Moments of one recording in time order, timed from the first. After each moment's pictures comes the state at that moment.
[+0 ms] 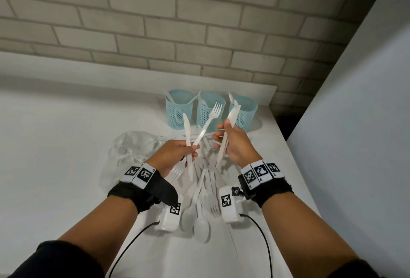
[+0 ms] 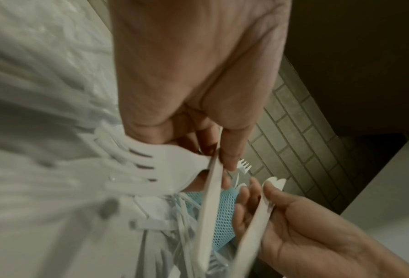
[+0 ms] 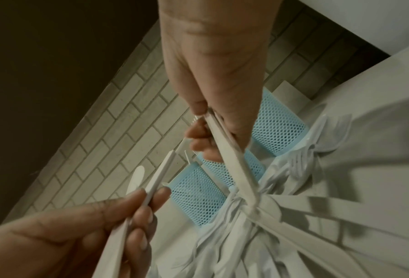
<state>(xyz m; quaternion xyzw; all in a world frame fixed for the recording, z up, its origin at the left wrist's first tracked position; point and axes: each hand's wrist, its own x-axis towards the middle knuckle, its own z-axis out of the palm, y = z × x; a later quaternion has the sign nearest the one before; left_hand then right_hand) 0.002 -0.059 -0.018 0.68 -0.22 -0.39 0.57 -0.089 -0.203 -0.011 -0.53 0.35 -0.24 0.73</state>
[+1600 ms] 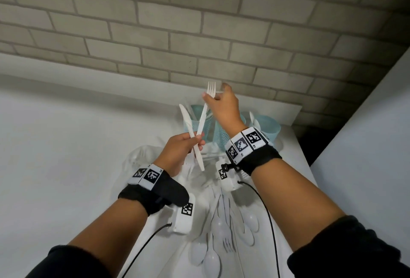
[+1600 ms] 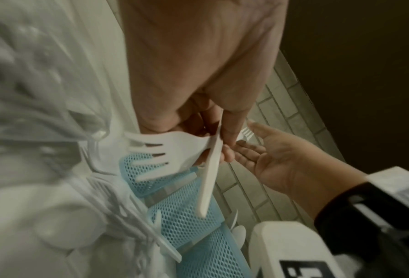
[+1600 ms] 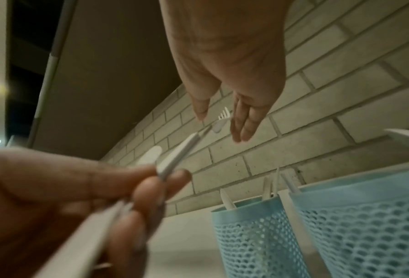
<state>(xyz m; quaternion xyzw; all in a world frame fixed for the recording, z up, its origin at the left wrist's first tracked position) 0.044 -0.076 0.000 0.61 -0.18 -0.33 0.70 0.036 -0.219 0.058 -0.78 0.26 -0.32 0.47</state>
